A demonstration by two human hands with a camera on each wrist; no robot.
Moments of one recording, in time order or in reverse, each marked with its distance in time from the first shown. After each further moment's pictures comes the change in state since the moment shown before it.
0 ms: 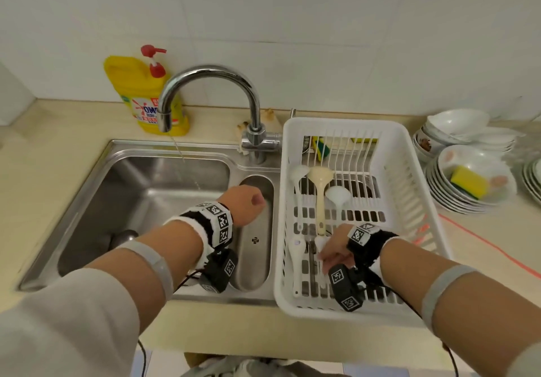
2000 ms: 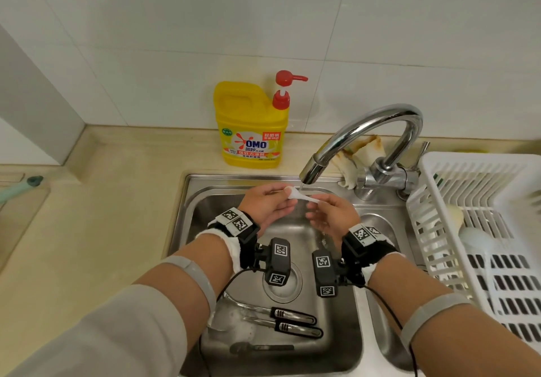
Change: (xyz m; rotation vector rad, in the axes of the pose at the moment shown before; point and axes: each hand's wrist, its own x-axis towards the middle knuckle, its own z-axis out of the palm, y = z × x) left_hand 0.067 -0.241 -0.117 -1.514 -0.059 -0.185; right_hand 0.081 -0.332 0.115 1.017 0.439 -0.529
